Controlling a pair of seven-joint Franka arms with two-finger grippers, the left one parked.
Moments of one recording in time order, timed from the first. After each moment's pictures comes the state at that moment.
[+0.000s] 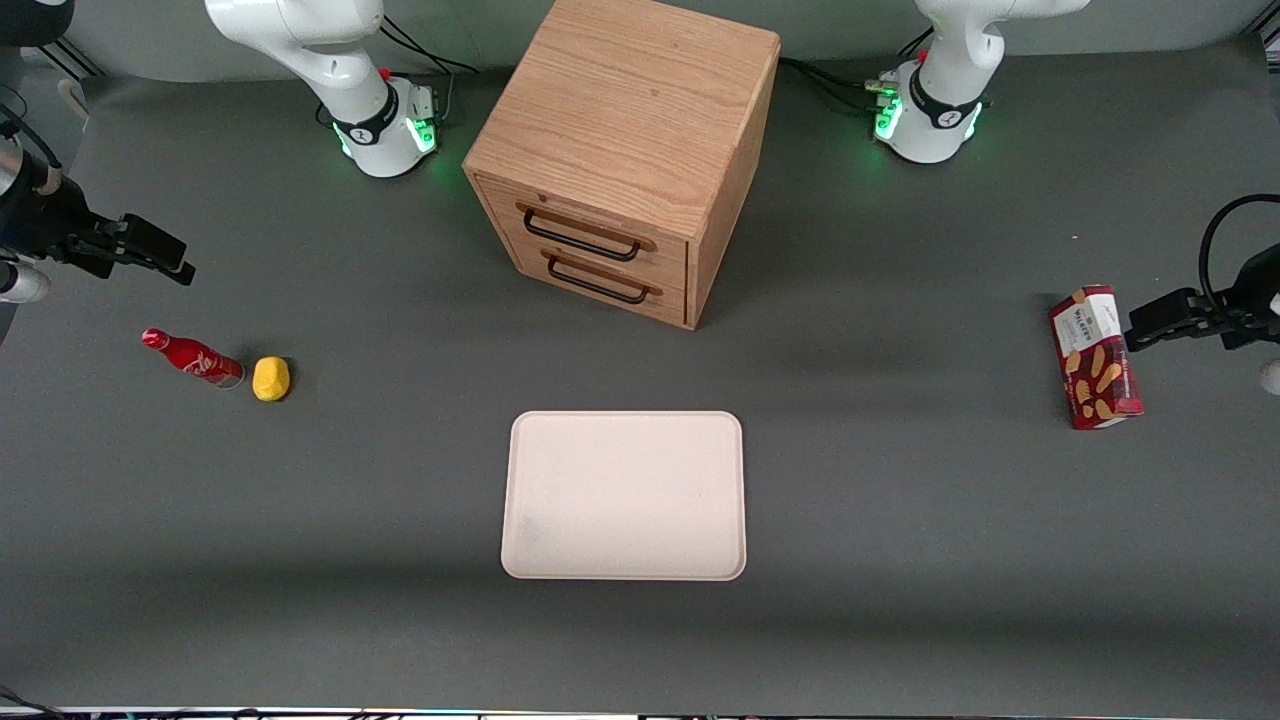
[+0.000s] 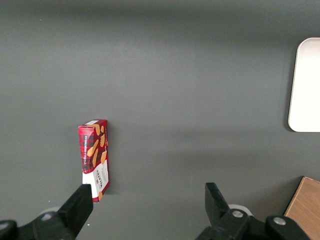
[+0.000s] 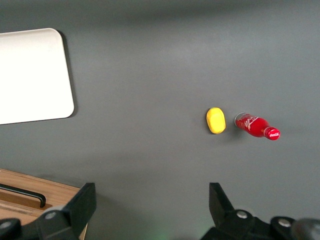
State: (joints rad) arm 0.01 -0.07 0.01 -1.64 0.00 1.55 0.15
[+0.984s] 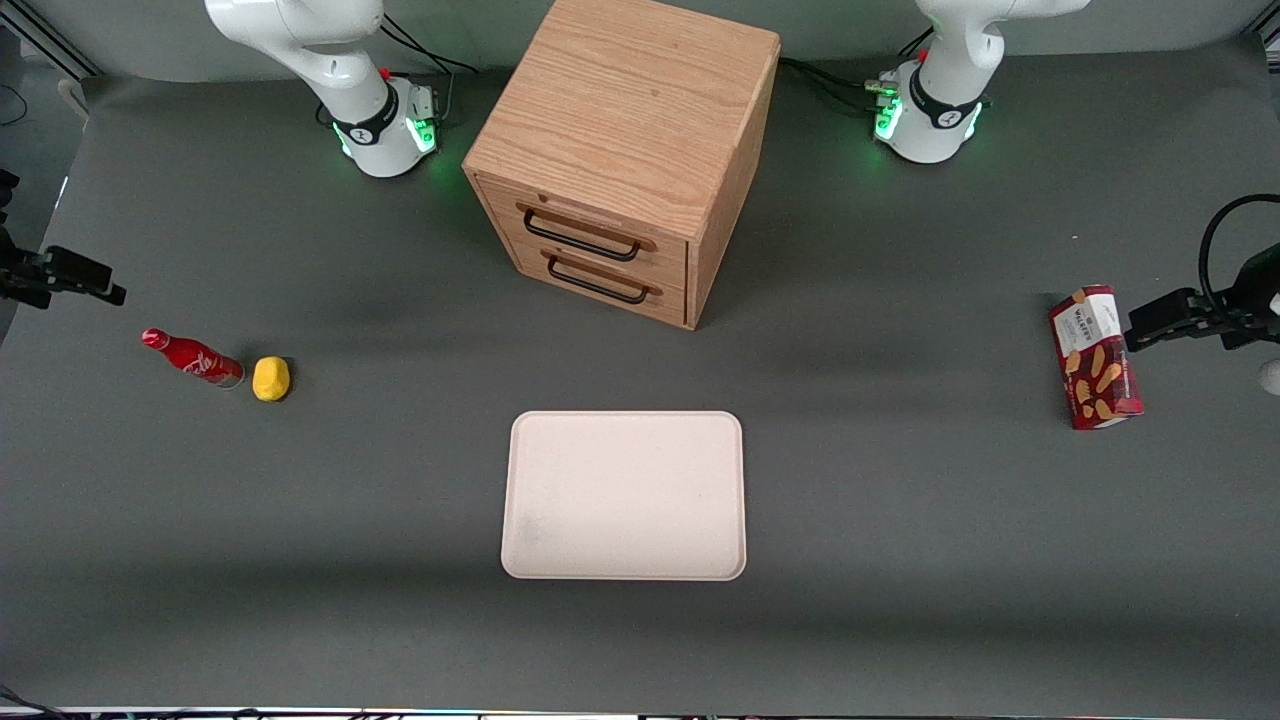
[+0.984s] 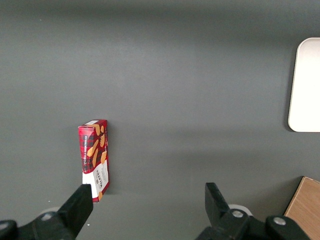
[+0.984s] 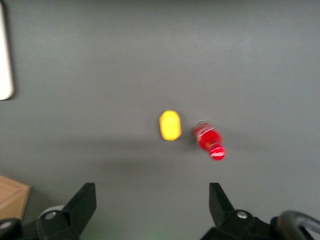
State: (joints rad) arm 0.00 -0.05 -0.30 -1.85 -0.02 1.76 -0.30
